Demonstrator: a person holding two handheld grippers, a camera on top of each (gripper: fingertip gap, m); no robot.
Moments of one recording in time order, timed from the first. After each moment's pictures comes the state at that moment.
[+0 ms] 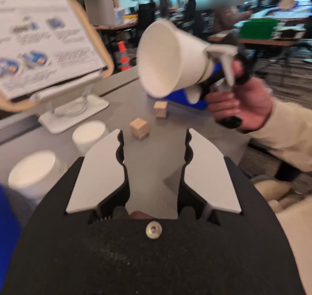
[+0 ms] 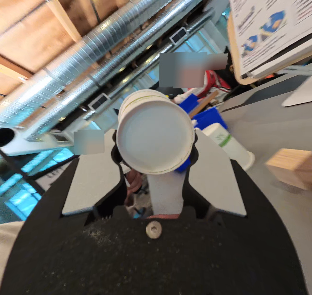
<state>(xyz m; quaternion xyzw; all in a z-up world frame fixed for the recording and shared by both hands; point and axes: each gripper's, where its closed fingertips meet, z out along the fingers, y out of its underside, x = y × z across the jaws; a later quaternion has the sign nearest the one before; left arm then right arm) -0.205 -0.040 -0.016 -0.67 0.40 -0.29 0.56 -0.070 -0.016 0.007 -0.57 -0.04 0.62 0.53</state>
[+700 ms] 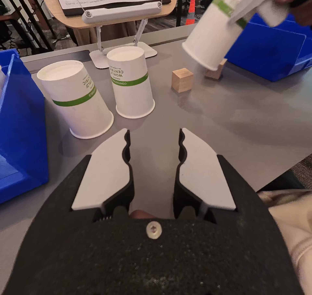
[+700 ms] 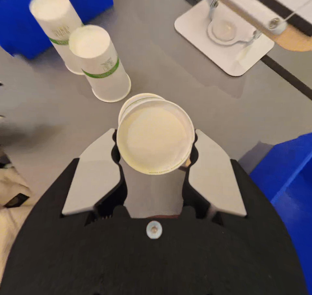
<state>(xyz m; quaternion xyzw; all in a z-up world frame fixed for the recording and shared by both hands) -0.252 -0.031 -0.109 -0.77 0.26 -0.16 0.55 -0.038 0.069 -0.063 -0.87 -0.31 0.13 0.37</state>
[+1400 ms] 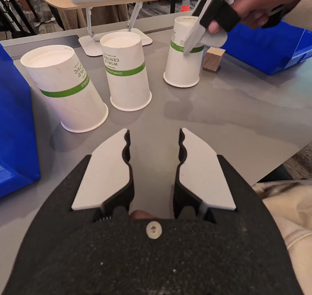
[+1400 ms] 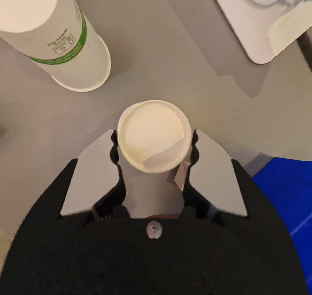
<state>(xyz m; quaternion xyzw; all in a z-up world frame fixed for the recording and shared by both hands) -0.253 -0.030 -0.119 -0.79 0.27 -0.18 0.52 -0.067 0.113 -0.122 -0.90 -0.36 0.02 0.24</state>
